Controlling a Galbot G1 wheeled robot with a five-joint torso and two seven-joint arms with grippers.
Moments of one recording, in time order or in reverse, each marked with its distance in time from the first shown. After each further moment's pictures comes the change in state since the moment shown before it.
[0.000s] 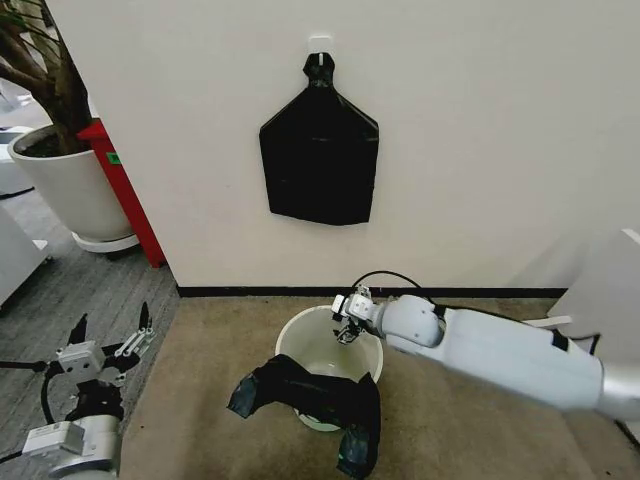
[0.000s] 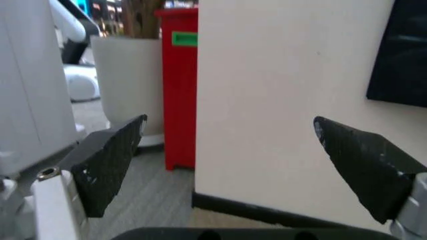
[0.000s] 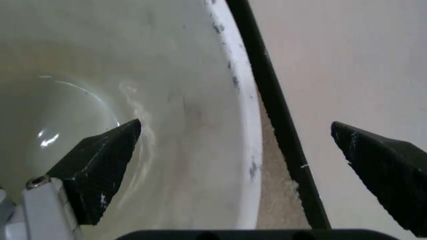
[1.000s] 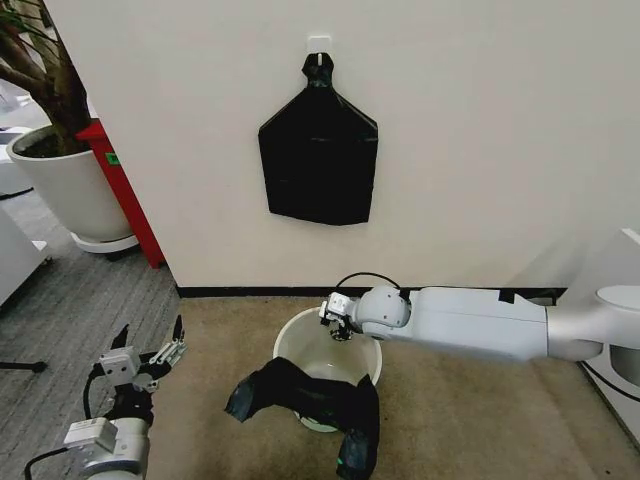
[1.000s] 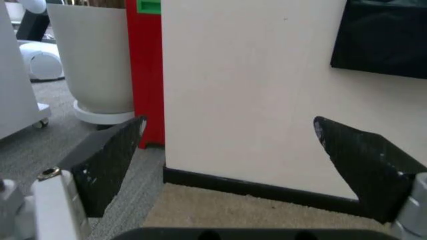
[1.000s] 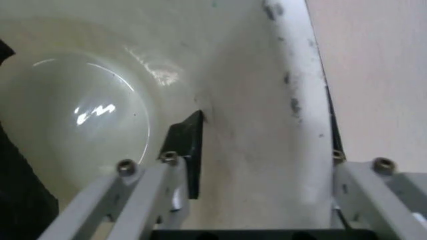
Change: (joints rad) left arm -0.022 0.011 0.117 0.034 0.034 0.004 0.004; right arm 0.234 0.124 -0.300 -0.091 0.328 0.008 0.071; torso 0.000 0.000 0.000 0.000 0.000
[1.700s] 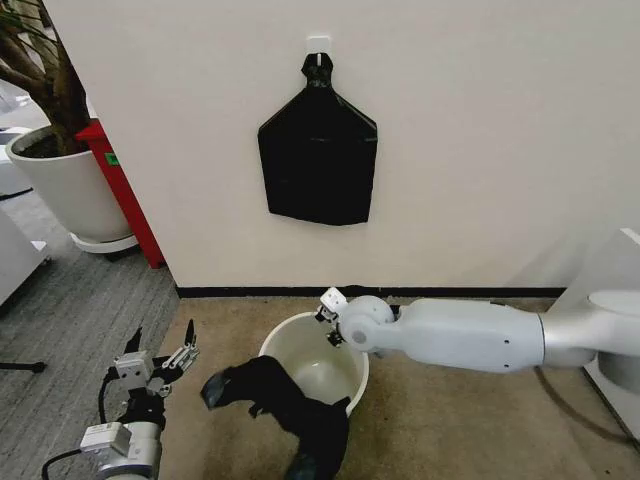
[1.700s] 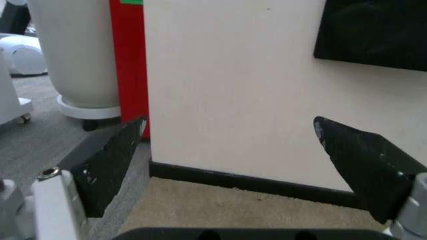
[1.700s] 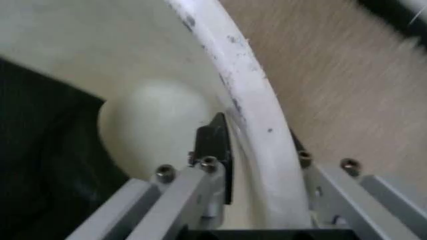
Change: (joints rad) left arm -0.019 -0.001 0.063 0.019 0.025 -0.011 -0.001; right arm -0.202 0.011 0.300 0.172 0.932 0.000 0.882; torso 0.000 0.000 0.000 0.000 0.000
